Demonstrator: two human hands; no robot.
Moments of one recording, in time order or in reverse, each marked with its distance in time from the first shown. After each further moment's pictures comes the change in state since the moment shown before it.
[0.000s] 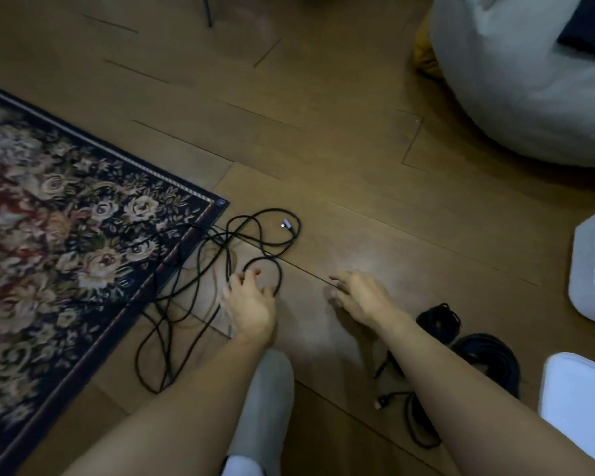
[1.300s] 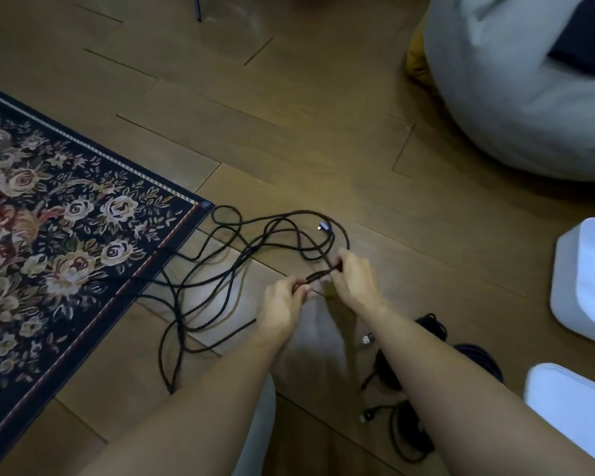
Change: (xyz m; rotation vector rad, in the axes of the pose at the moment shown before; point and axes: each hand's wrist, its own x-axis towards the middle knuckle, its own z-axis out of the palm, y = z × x) left_hand 0.002 0.049 0.033 -0.339 -0.352 0.191; right_hand 0.032 -0.006 -0.018 0.147 0.263 0.124
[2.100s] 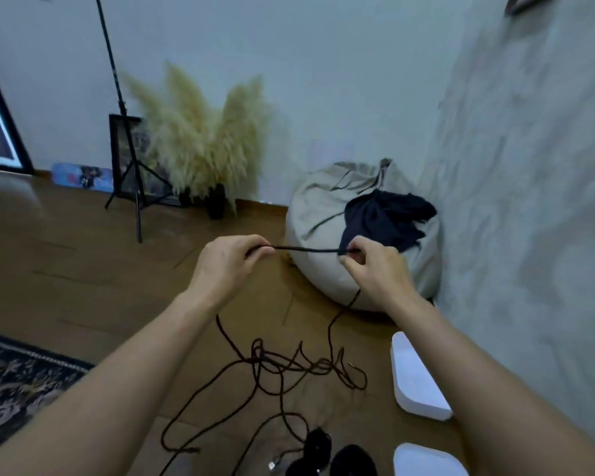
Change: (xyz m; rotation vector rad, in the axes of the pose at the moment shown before) left_hand -0.147 0.368 -0.209 0.318 0.479 0.981; right_hand -0.214 -0.077 -0.419 -0.103 0.739 -0.196
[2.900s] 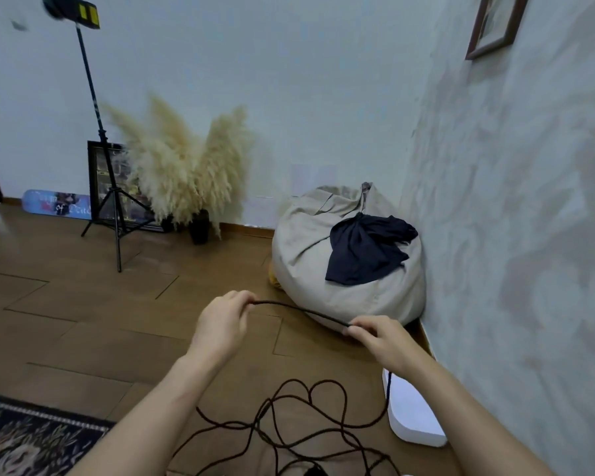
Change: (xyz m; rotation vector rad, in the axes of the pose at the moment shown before) left_hand -0.006 -0.019 0.037 -0.021 -0.148 -0.154; right_hand -0.033 0.043 0.000 0.172 -0.334 0.032
